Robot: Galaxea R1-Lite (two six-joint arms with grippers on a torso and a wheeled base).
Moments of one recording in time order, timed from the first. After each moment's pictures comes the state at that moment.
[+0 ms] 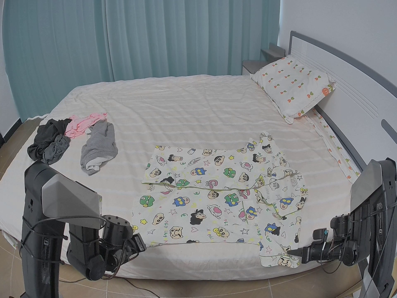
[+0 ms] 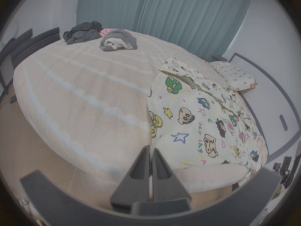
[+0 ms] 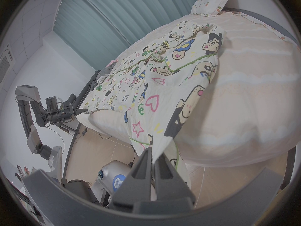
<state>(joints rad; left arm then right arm) -0.38 2.42 -0.32 -1.34 0.23 -0.66 -0.01 2.57 -0.14 -1.55 0.62 0.04</state>
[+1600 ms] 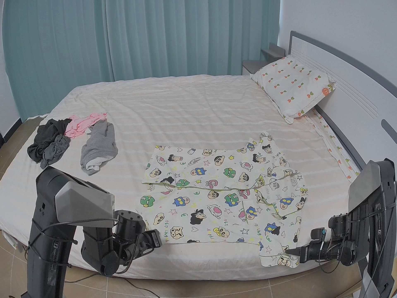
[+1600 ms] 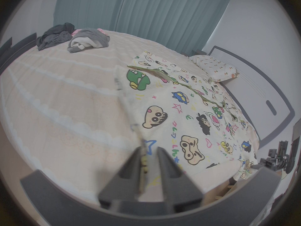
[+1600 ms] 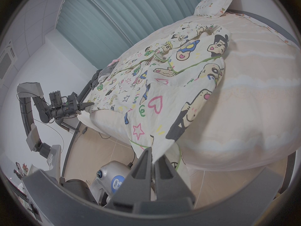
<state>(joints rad) -0.42 2.49 -0.49 -1.33 0.14 -0.55 0.00 2.58 -0.15 -1.55 0.62 0.03</state>
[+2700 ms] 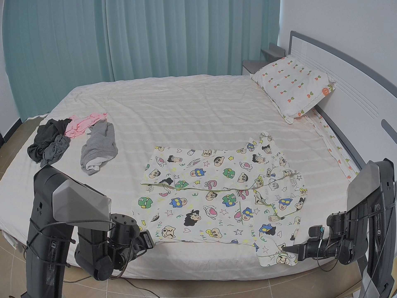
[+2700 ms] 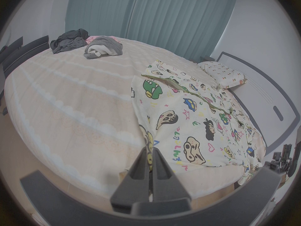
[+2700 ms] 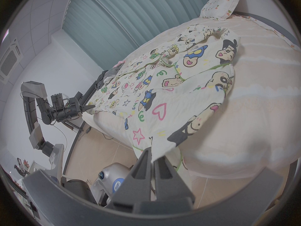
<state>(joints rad) -0.42 2.47 -0.38 -1.42 0.23 -0.58 0.02 2.59 -0.21 -1.55 0.65 0.04</state>
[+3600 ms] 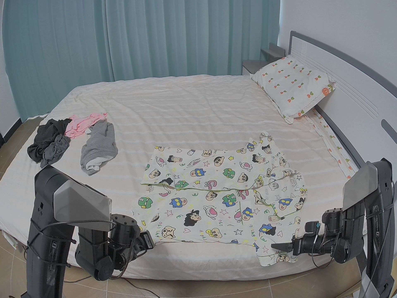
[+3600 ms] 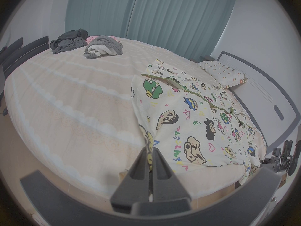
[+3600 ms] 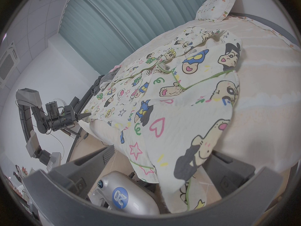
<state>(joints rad) -0.42 2.48 -0.39 -1.42 0.23 -0.58 0.07 2.58 -0.27 -1.55 0.59 0.14</state>
